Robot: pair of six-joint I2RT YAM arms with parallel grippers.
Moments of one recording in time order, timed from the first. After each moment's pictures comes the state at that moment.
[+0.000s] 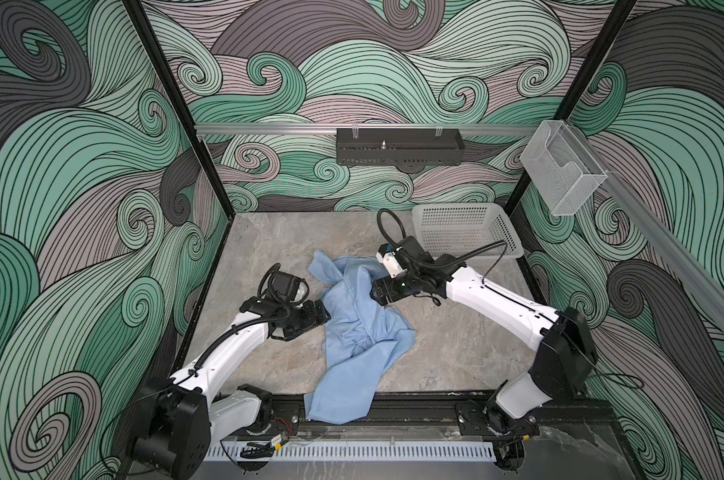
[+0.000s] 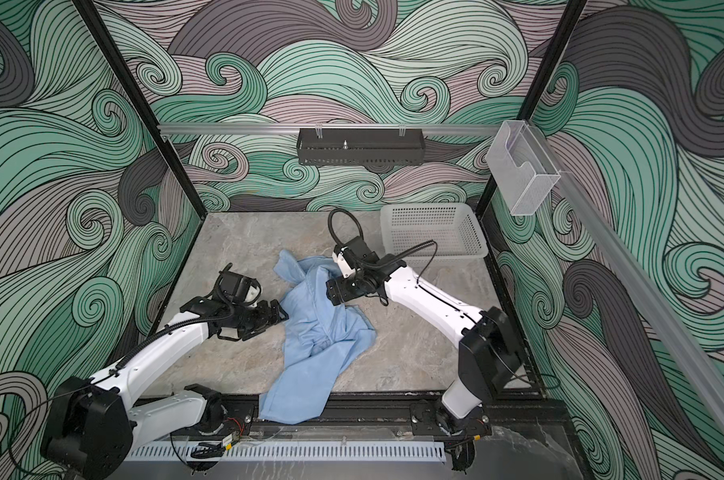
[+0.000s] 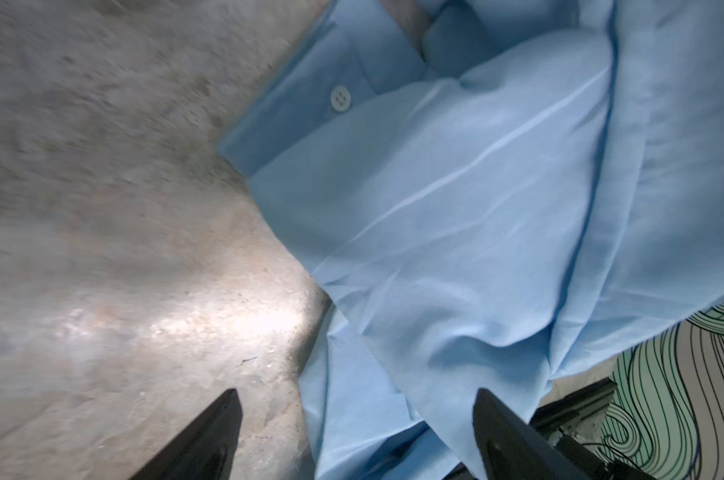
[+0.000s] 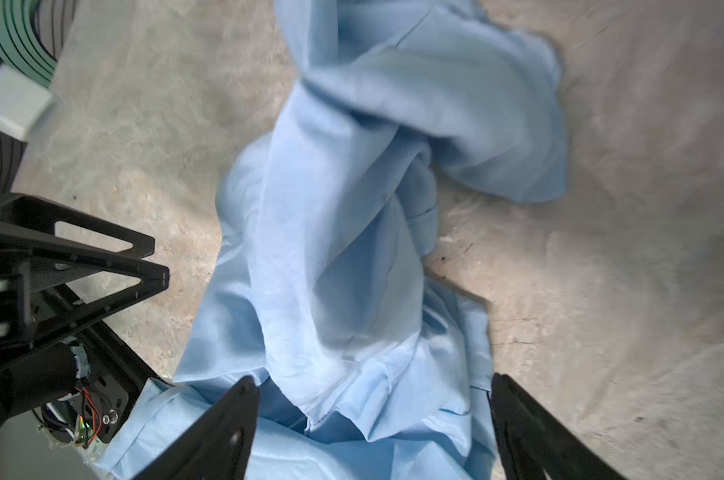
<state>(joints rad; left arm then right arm) -0.34 1.16 0.69 -0.62 0.34 -0.72 0.75 1.64 1.30 -0.72 -0.17 0.26</state>
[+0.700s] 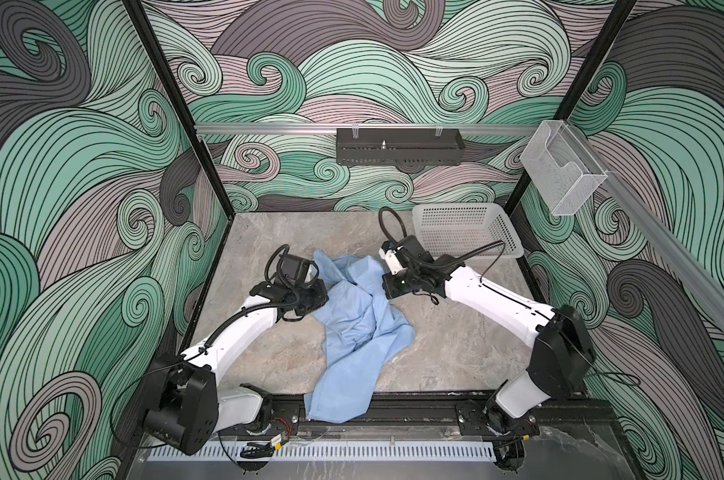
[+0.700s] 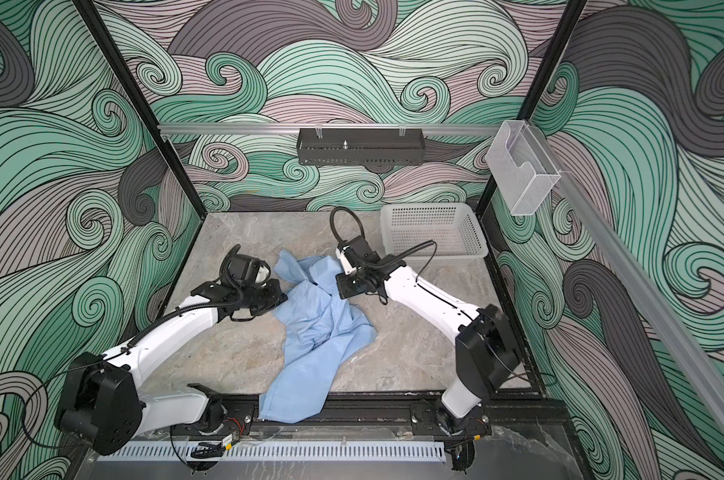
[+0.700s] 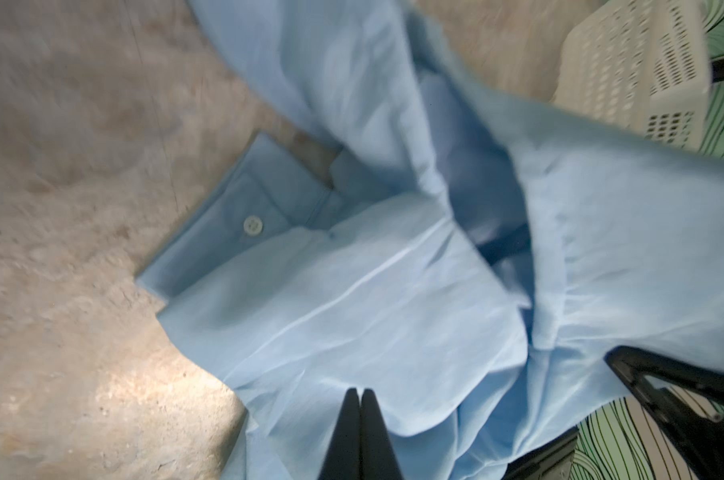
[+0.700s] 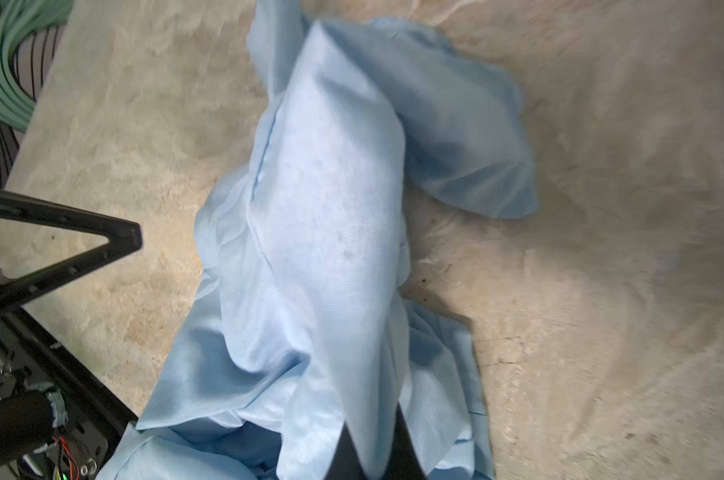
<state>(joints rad) -0.33 1.26 0.90 -0.54 0.24 -0.73 0.65 1.56 1.29 -0.67 -0.09 0.29</state>
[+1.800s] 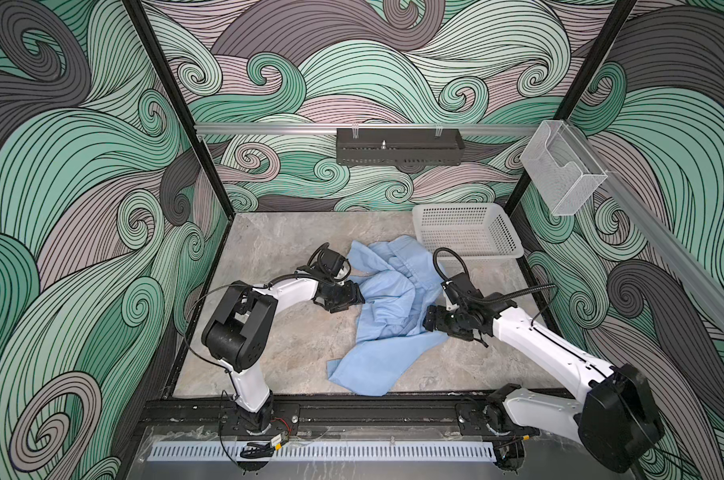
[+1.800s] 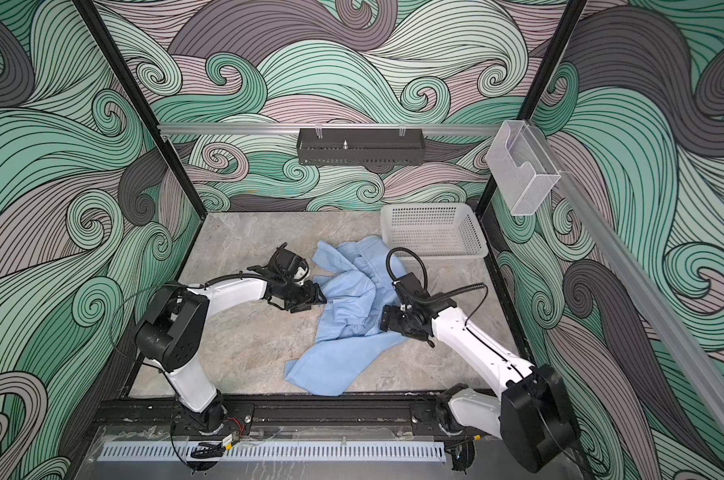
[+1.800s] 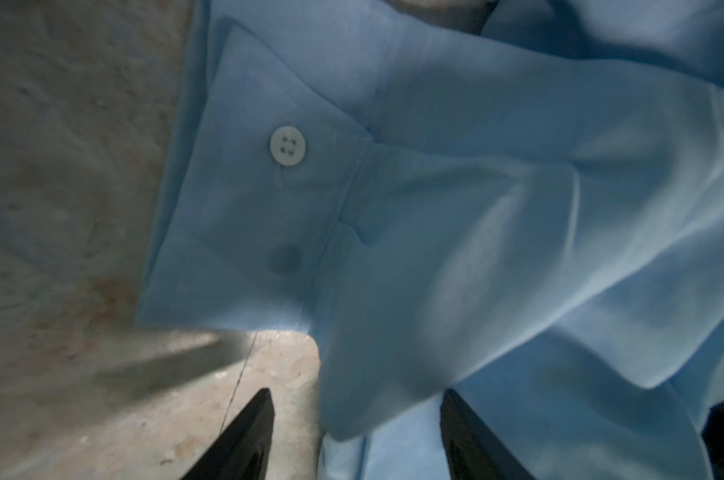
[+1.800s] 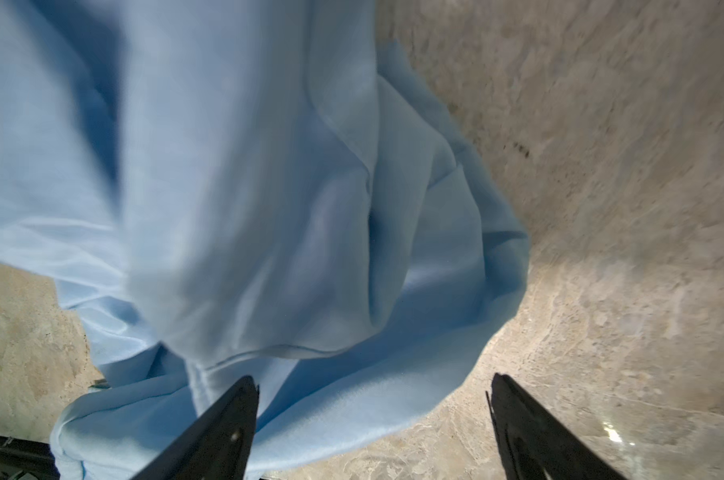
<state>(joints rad) -0.47 1.78 1.05 -0.40 0.42 -0.69 0.49 1.20 0.72 -0.76 -0.11 0.68</state>
